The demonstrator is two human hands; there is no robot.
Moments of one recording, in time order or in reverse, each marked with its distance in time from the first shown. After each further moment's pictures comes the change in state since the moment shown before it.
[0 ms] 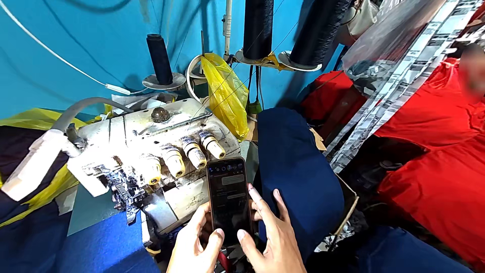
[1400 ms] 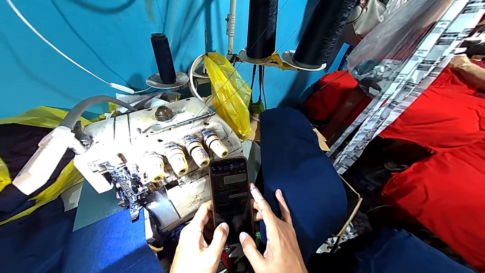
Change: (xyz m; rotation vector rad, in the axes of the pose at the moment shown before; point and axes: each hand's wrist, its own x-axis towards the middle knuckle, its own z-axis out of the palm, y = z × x) left_hand 0.001 0.000 0.006 0.046 0.057 0.005; right_hand -0.001 -0.002 -0.001 -0.025 -0.050 -0.001
